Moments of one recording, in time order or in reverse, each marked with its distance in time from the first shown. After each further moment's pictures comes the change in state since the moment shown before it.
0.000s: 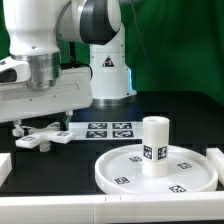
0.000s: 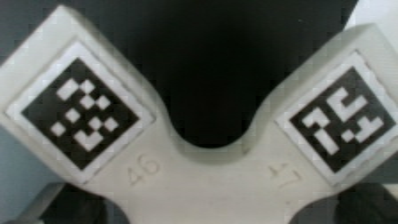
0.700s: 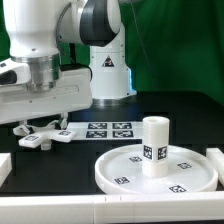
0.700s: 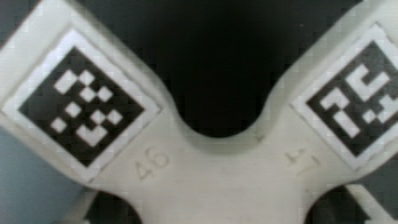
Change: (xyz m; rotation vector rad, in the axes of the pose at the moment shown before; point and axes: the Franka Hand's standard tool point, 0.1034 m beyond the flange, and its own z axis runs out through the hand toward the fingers) arm -0.001 0.000 0.001 0.001 -0.002 0.000
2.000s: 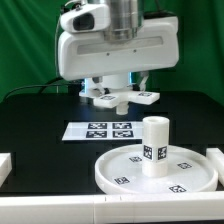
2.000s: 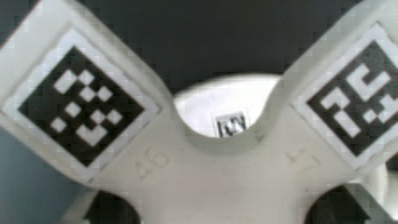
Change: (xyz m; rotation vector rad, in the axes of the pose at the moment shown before) arm 0.133 -0.116 -0.109 0.049 0.016 0.190
